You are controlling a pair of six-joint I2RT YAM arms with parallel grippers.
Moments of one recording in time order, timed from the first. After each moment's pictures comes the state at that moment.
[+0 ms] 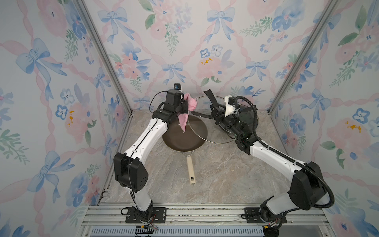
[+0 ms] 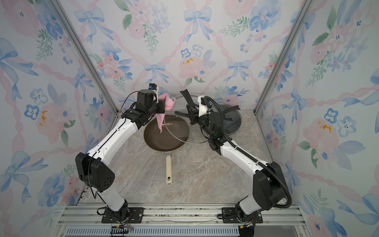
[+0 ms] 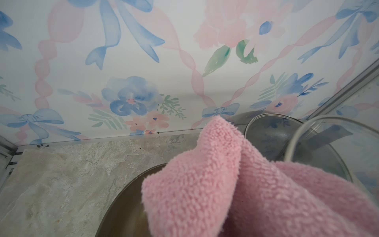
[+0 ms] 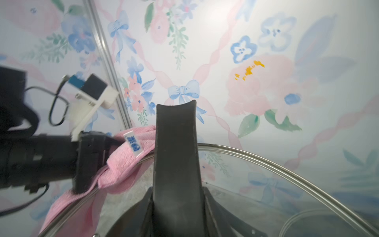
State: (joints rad) left arm -0.40 1.71 1.74 -0.42 -0.15 -0.20; right arm 0.53 1.52 1.16 0.50 -0.01 0.26
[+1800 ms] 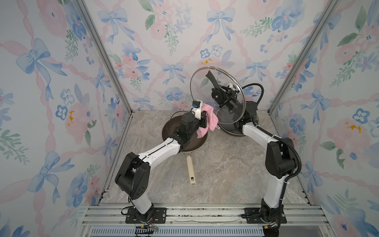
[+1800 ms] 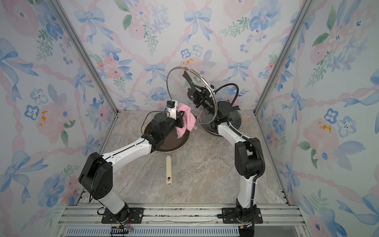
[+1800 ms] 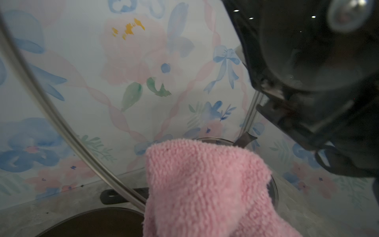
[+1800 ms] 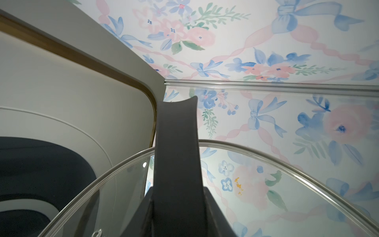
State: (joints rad) left arm -0.66 1.67 1.24 0.40 -0.11 -0.14; right arm 0.33 1.97 1.58 1.11 -0.60 2.05
